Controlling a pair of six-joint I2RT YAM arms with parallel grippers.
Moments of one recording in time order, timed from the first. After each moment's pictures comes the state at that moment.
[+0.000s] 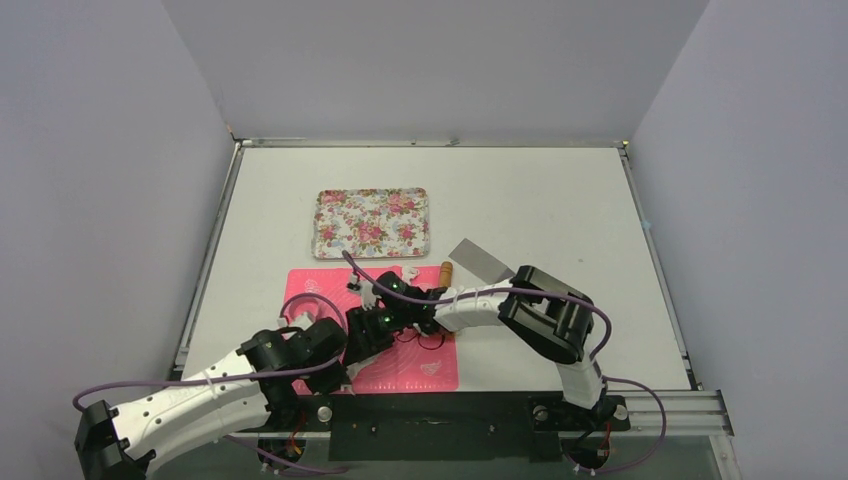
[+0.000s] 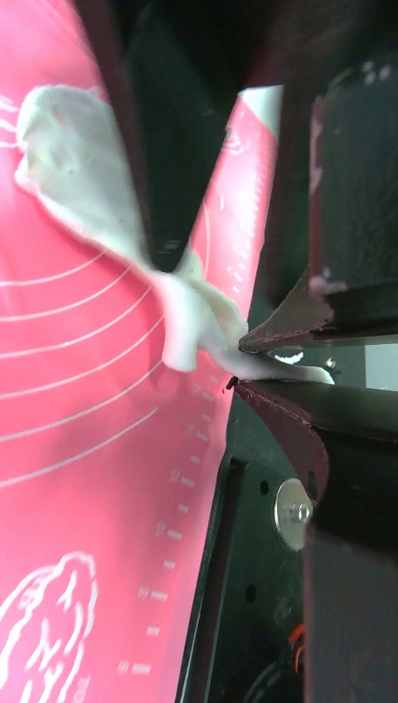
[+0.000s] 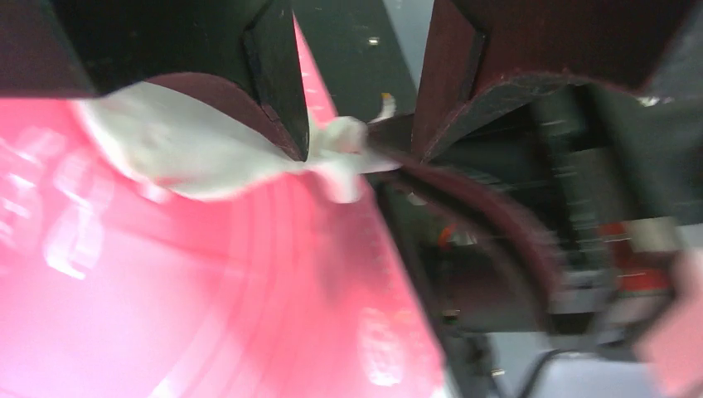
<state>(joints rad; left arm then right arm) -0.97 0.66 0.42 -1.03 -0.11 -1.55 1.12 1.99 1.12 0.20 -0.60 0.77</state>
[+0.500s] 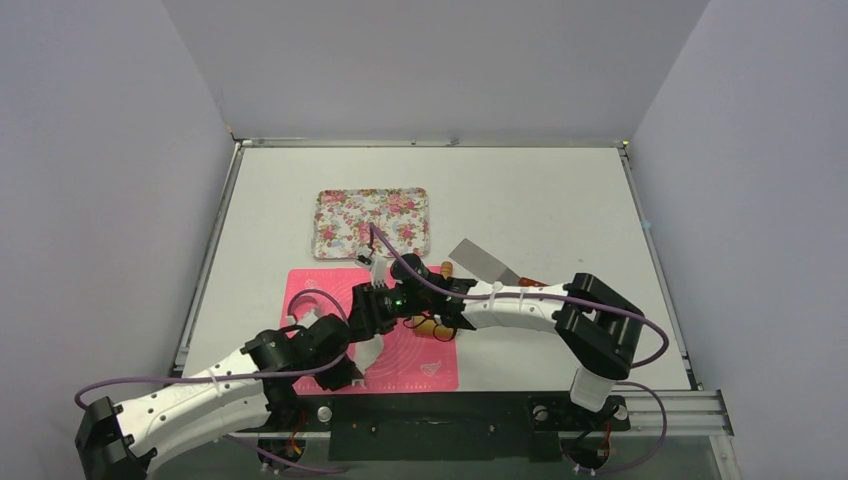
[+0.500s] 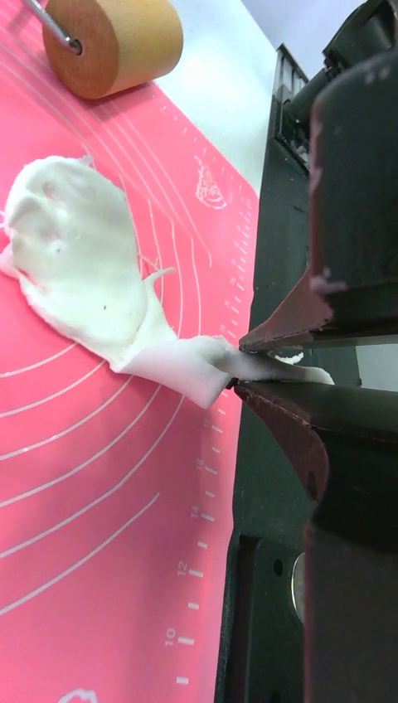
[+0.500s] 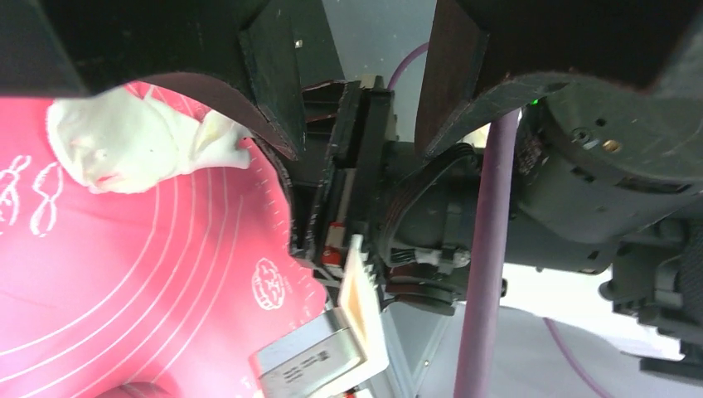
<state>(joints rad) -0.97 0.68 0.40 -0.89 -0.07 -1.57 1.10 1.72 1.03 0.26 -0.54 0.83</state>
